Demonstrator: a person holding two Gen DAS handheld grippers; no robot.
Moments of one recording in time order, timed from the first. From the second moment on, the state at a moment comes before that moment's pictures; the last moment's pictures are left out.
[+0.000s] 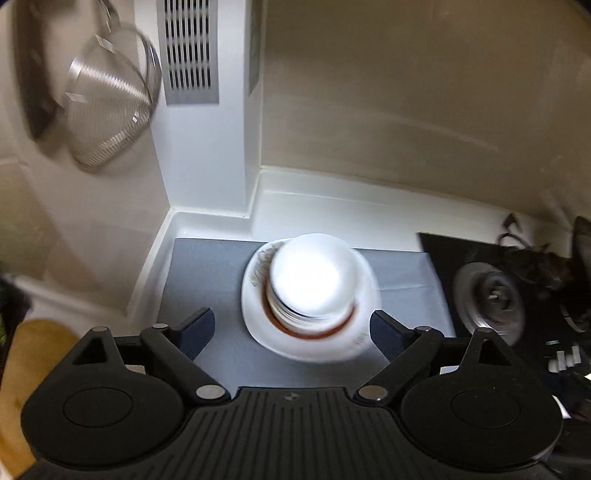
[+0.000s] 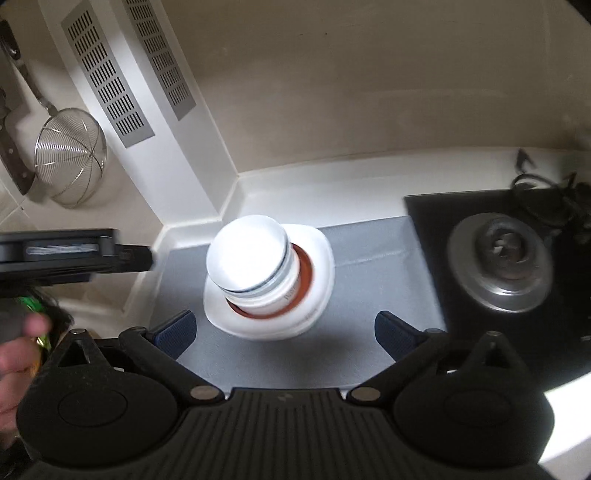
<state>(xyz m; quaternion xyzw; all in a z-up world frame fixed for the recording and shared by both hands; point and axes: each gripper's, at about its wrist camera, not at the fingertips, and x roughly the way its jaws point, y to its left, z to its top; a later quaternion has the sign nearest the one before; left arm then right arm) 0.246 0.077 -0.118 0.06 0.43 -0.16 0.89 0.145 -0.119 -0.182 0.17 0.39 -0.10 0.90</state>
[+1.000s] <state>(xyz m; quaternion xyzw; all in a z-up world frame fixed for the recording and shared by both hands) 0.023 -0.022 -0.028 0.07 0.39 -0.07 0.92 -0.007 -0.167 -0.076 0.11 0.41 -0.07 0.90</state>
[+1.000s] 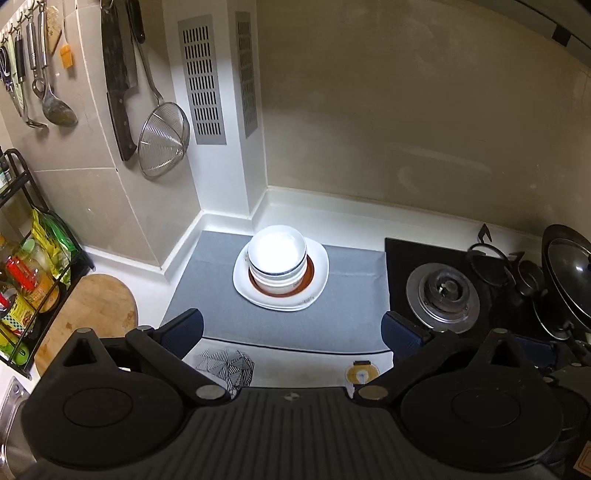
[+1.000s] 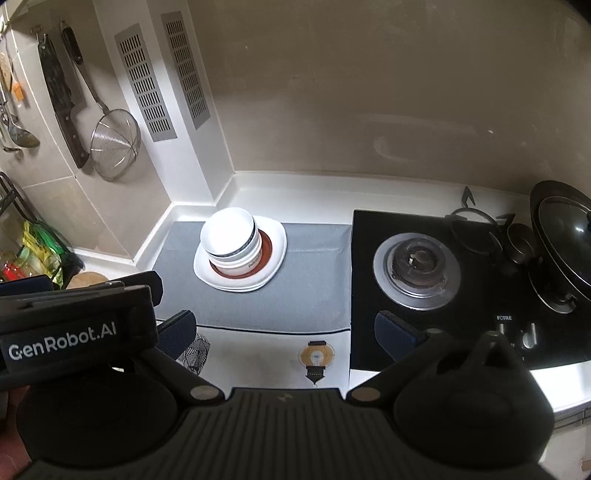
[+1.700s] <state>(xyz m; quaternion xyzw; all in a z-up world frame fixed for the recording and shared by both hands) 0.006 -0.017 -0.031 0.08 0.39 -0.06 0.91 -0.023 -0.161 -0.086 0.12 0.41 -0.05 0.90</state>
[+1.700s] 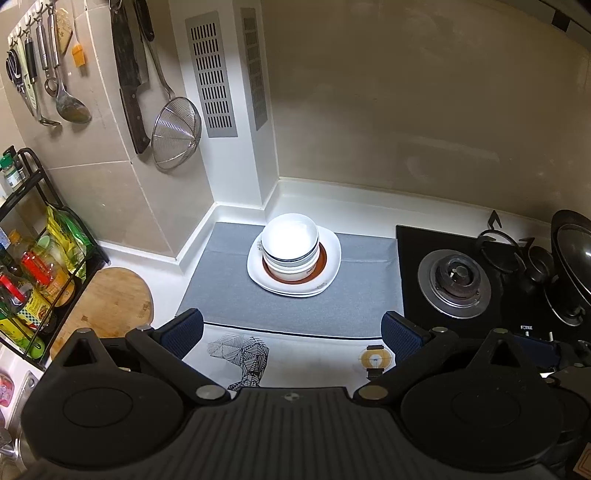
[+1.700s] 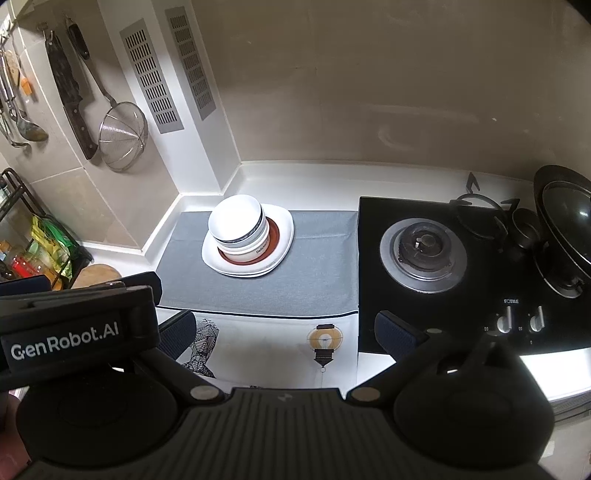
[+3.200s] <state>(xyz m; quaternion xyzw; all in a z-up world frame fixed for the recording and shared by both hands) 0.028 -0.003 -0.045 0.09 0.41 -0.06 0.90 -0.007 -0.147 -0.099 0.11 0.43 -0.06 0.89</state>
